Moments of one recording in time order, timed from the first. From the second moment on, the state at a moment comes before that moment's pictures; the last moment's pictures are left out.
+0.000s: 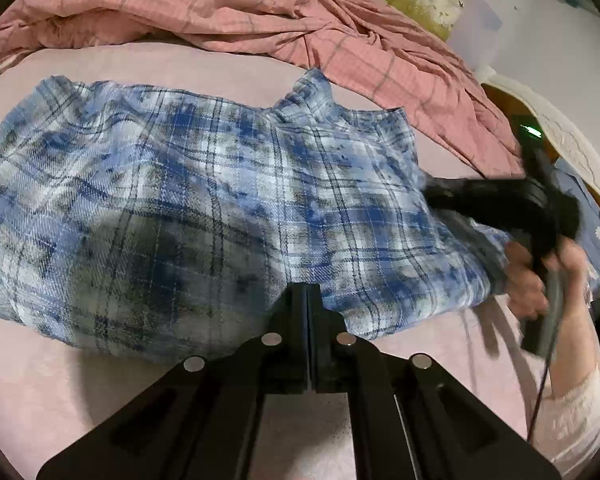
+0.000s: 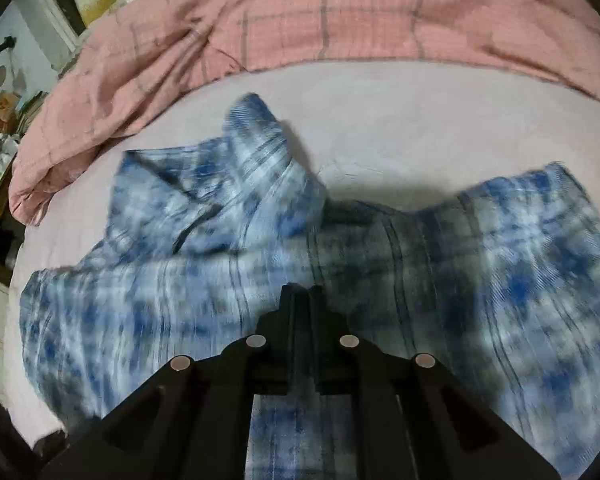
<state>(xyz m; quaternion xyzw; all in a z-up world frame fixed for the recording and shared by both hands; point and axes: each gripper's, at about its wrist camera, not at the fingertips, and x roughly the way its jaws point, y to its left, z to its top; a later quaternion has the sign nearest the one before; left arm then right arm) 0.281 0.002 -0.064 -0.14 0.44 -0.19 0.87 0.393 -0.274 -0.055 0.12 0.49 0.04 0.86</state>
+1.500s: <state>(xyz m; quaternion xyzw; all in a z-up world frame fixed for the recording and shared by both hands) 0.253 0.050 -0.001 -0.11 0.30 -0.07 0.94 0.234 -0.250 0.083 0.04 0.23 0.01 0.97</state>
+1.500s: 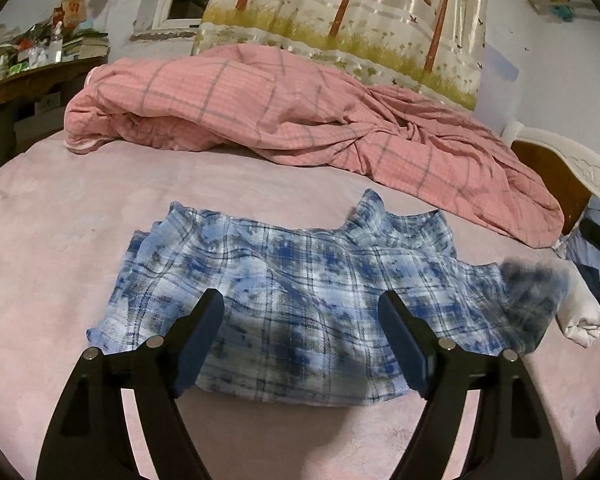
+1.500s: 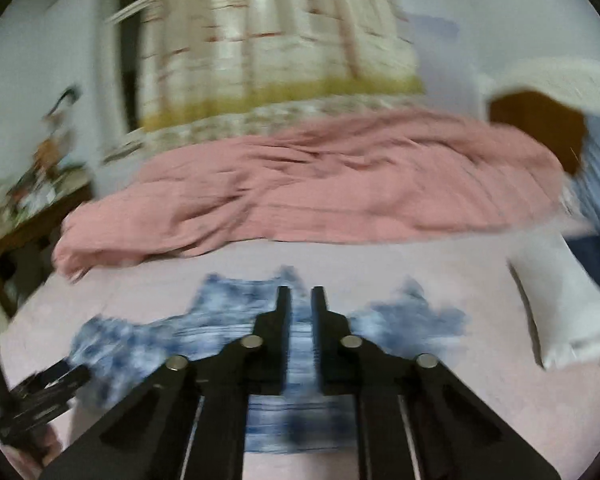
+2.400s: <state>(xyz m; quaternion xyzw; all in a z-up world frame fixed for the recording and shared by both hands) 0.256 0.049 -0.007 -0.12 0.32 -0.08 0.93 0.257 -0.444 -0.069 0.38 0.35 -0.08 0.86</state>
